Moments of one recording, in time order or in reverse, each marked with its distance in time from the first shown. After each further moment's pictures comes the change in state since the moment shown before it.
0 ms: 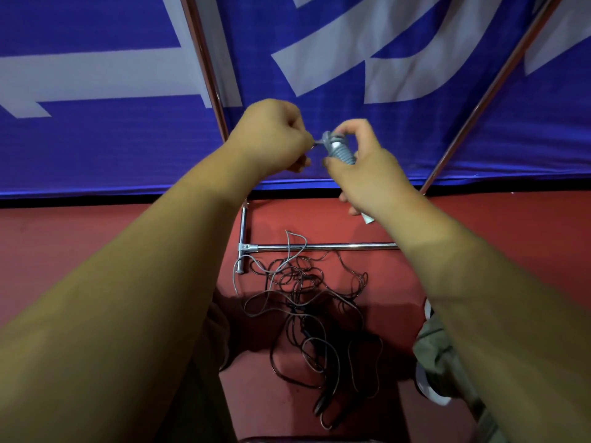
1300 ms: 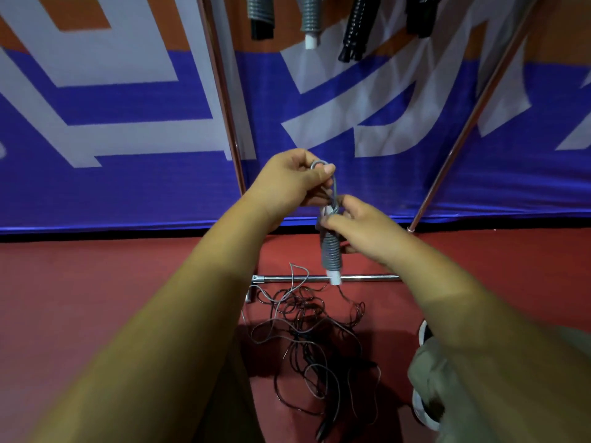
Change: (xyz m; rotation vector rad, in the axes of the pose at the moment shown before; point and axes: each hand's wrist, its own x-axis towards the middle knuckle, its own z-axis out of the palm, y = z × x) left_hand -0.048 0.040 -0.010 -0.576 -0.077 0.054; right_hand -0.050 -0.028 -0.033 0.152 -0.295 0.049
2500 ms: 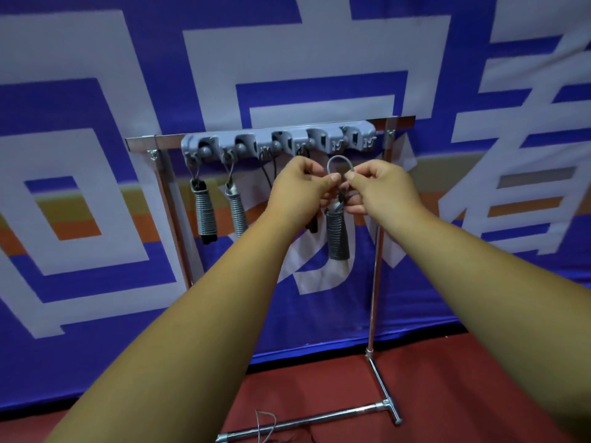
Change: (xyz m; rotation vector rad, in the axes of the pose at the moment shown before) left_hand 0.075 0.259 0.126 0.081 0.063 0.432; right_hand -0.041 -0.207 -0.257 0.267 0.651 -0.380
